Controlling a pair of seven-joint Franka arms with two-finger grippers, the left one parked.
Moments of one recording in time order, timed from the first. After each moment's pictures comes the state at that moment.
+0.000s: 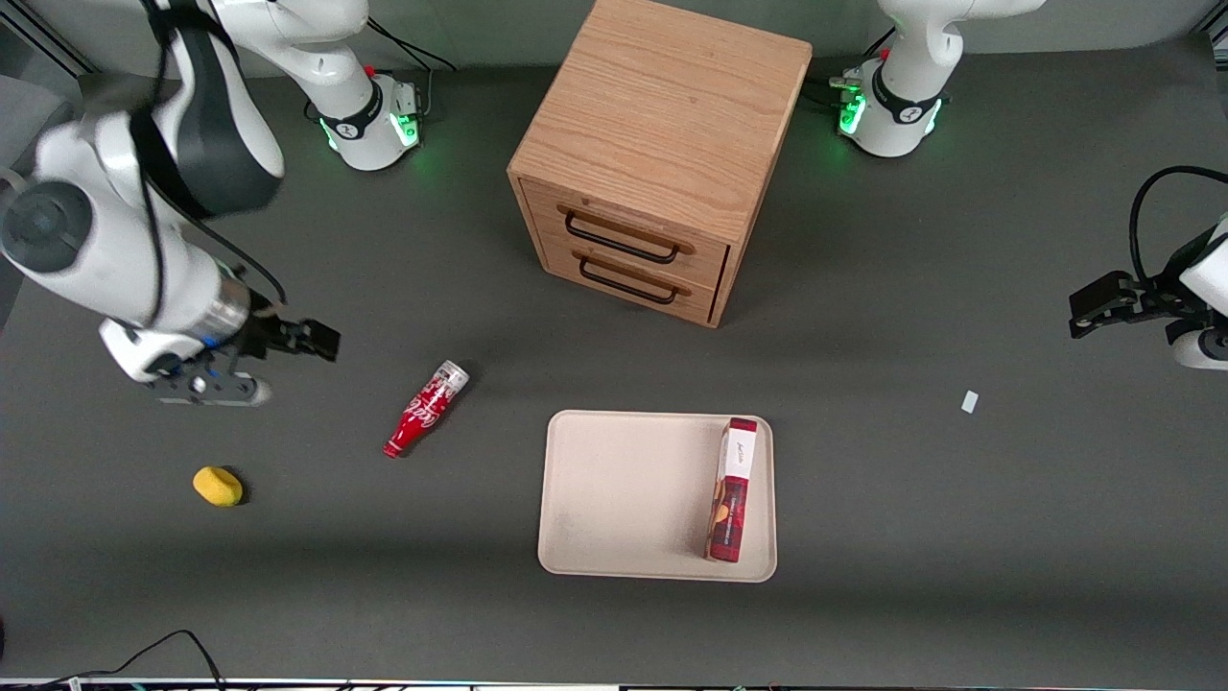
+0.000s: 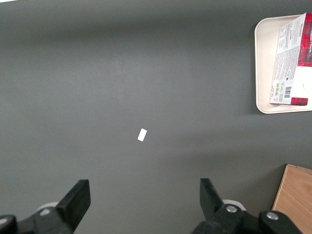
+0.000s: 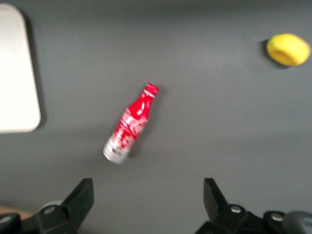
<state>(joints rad) 0.02 0.23 0.20 -1.72 -0.04 1.88 0.38</state>
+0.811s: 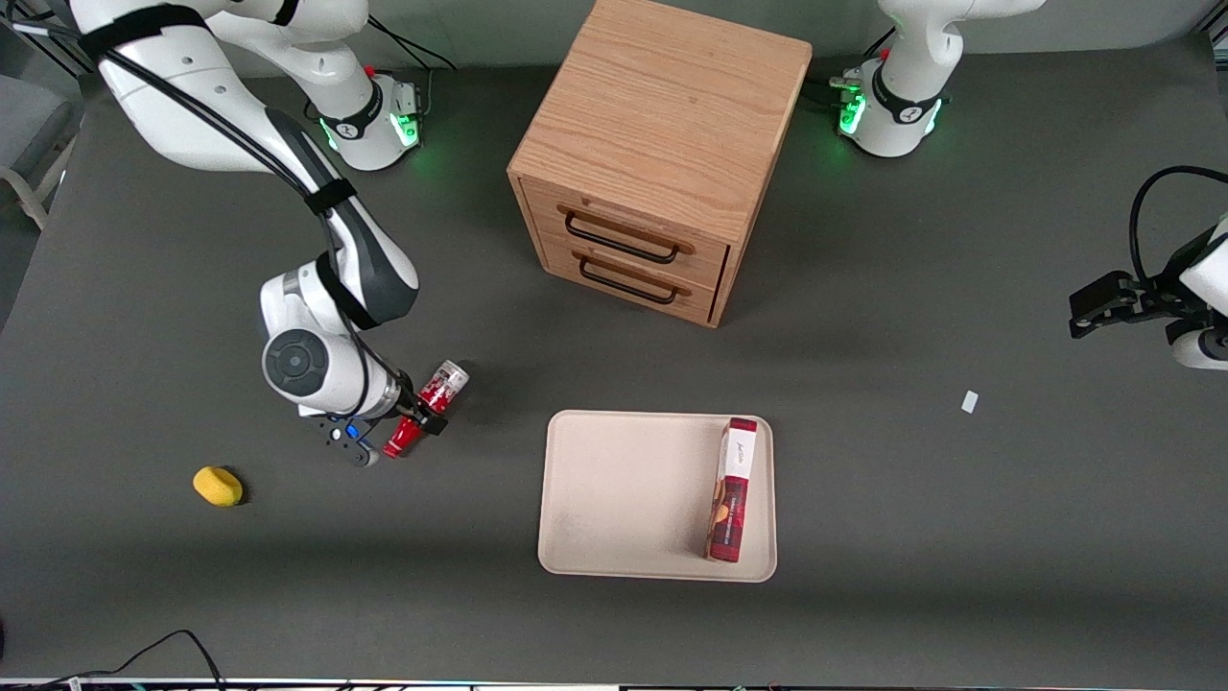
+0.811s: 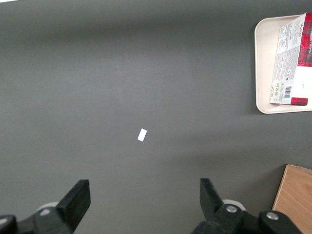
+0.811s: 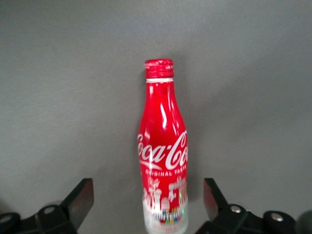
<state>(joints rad) 0.04 0.53 0.28 -1.87 -0.15 2.28 1.08</state>
